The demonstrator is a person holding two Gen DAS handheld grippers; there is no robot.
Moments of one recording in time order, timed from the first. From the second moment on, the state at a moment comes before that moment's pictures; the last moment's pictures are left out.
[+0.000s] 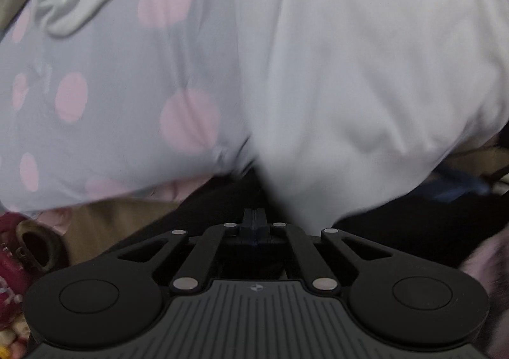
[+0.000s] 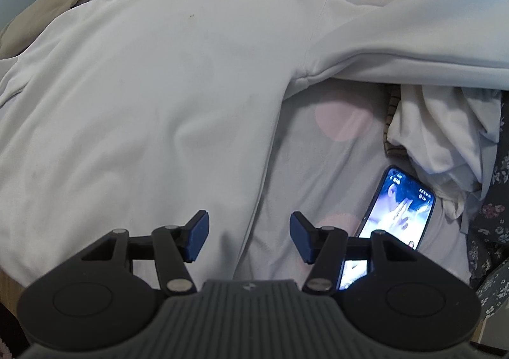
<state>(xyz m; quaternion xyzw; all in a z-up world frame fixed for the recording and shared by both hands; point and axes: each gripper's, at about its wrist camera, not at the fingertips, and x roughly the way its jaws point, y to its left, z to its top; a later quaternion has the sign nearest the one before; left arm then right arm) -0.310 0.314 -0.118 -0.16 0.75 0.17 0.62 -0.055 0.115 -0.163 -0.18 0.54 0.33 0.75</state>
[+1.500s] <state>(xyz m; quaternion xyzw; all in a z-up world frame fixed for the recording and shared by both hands) -0.265 0.434 -0.092 -0.26 0.53 0.31 0.74 -0.092 0.137 -0.163 -0.31 0.64 0.35 0.61</state>
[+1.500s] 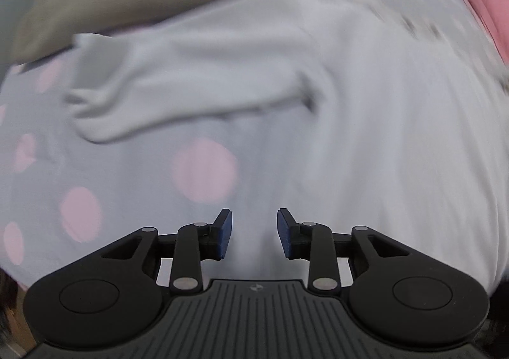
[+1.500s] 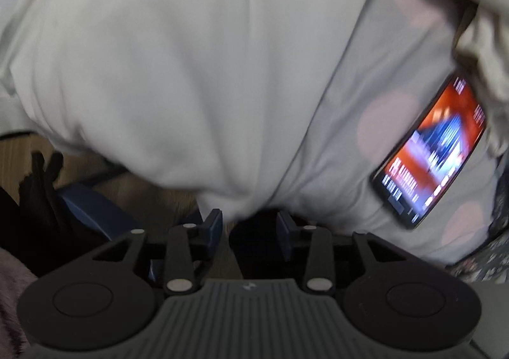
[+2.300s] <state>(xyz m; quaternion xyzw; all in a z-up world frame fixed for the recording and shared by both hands) -0.277 0.606 -0.131 -0.21 0.42 0.51 0.72 -0.024 0.248 -0.166 -0.17 0.54 0.43 0.70</state>
